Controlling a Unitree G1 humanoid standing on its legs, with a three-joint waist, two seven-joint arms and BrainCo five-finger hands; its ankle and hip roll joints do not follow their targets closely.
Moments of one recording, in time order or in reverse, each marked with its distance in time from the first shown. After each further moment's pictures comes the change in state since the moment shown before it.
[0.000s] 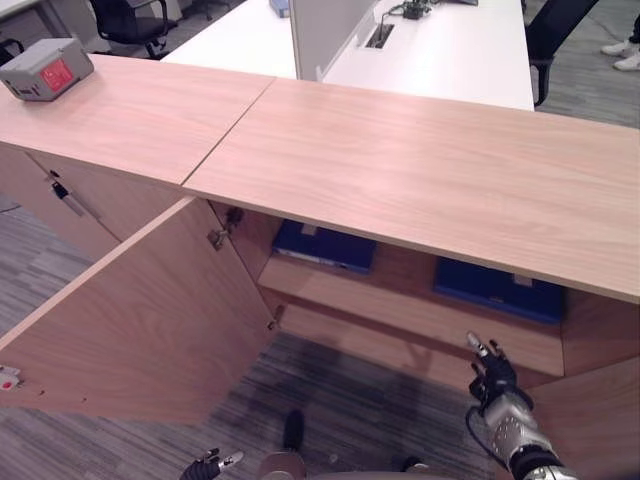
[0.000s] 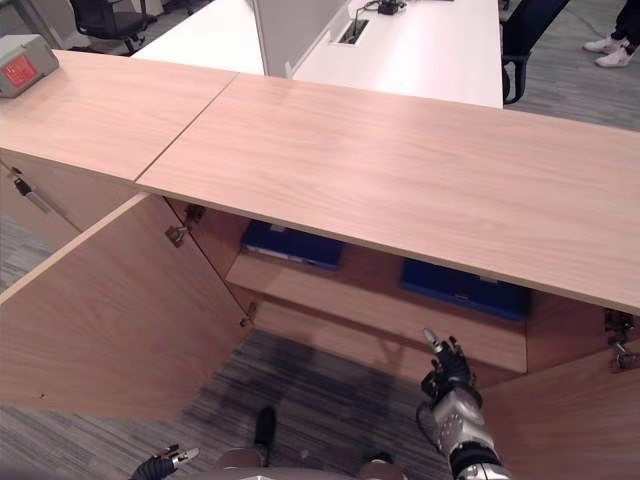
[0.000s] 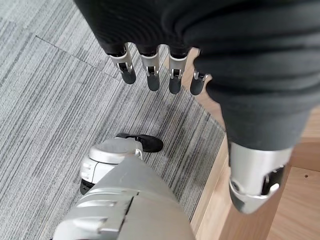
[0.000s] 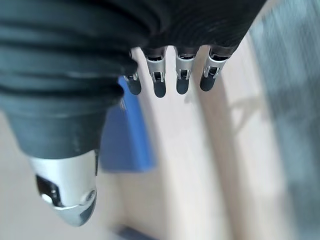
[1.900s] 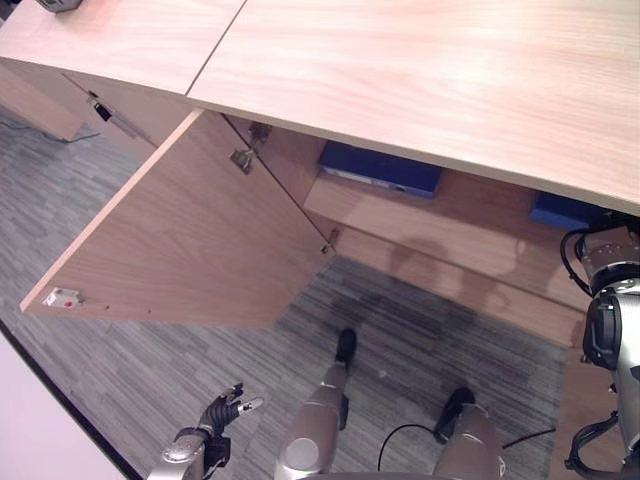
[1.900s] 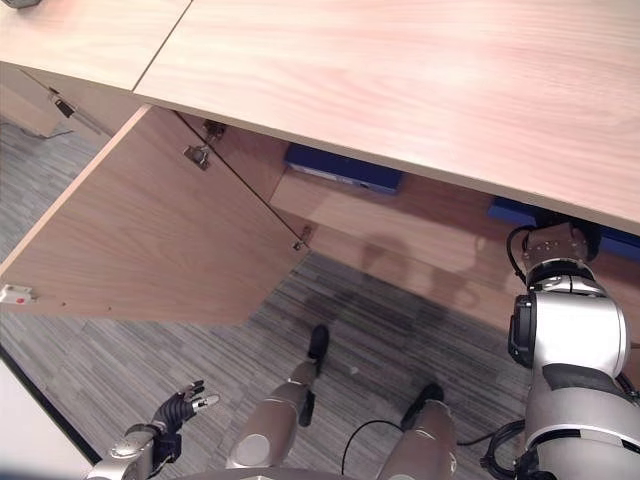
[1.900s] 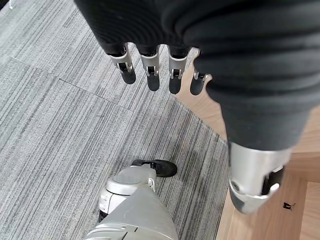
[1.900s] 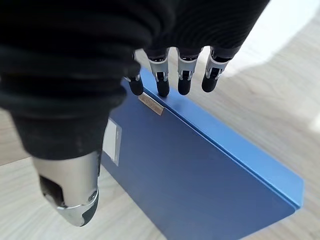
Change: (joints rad) left arm -0.087 0.097 -0.267 -0.269 -0.167 -0.018 0.036; right arm -1.034 -0.400 -0.218 0.595 0.714 0.018 -0.364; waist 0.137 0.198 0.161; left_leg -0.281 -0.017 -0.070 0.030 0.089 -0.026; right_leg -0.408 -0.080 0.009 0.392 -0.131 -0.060
